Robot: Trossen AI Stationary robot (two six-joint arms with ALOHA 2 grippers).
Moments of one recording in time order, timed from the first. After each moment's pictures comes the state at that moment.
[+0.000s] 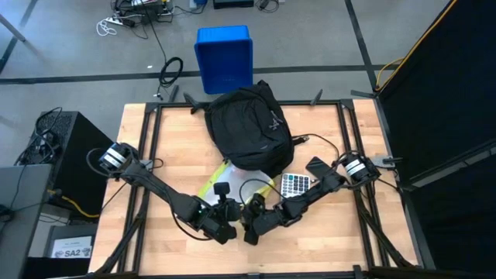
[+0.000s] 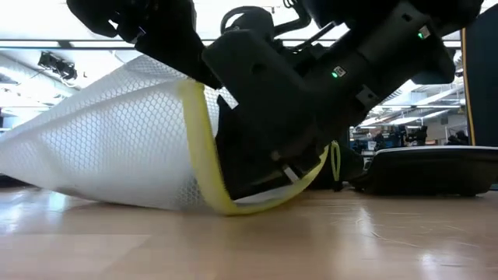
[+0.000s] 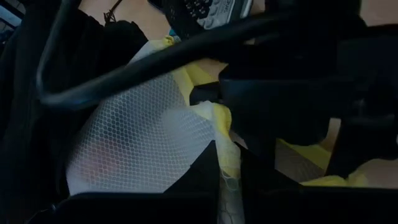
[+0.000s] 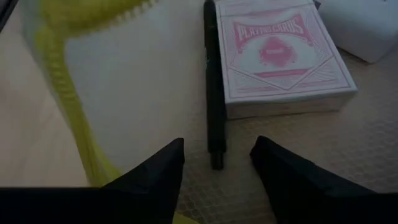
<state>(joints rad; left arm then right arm) -0.57 1.77 1.22 -0.44 -0.75 -0.35 0.45 2.18 1.22 0.26 0.43 0.55</state>
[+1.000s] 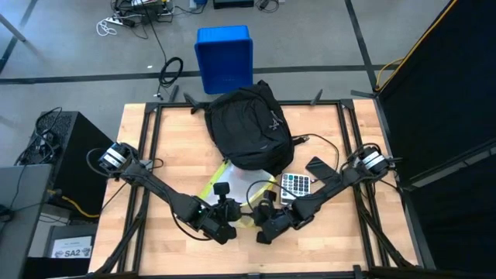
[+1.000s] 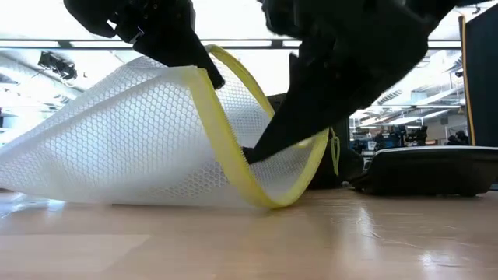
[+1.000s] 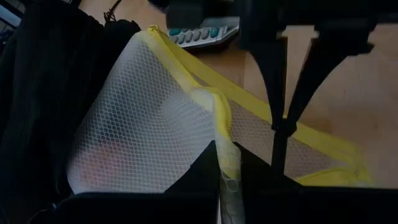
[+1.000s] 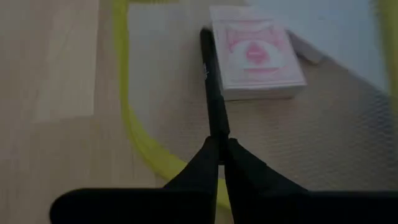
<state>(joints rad) -0.57 1.77 1.22 -0.45 -0.75 -0.36 0.53 1.97 1.21 -0.12 0.53 0.49</state>
